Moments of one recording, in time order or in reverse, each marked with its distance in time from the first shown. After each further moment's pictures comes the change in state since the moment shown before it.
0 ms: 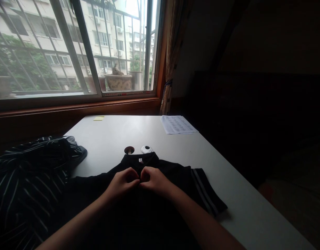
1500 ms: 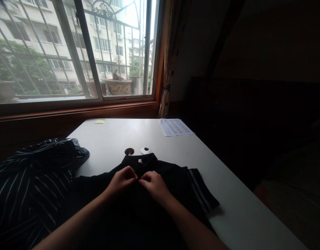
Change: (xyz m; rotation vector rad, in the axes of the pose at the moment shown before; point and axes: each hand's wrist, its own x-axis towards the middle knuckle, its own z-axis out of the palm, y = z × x) left_hand 0.000 -0.008 -0.001 -0.071 0.022 -0.019; right_hand -0.026 -0.015 0.018 -0.057 0.273 0.077
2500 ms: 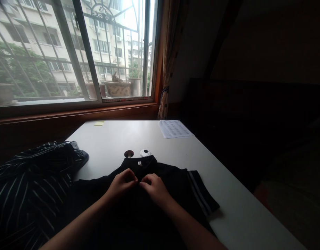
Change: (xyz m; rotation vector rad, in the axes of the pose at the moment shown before) left_hand -0.001 0.008 0.000 -0.071 0.001 -0.002; right_hand -0.003 -0.004 -0.003 0.018 0.001 0.002
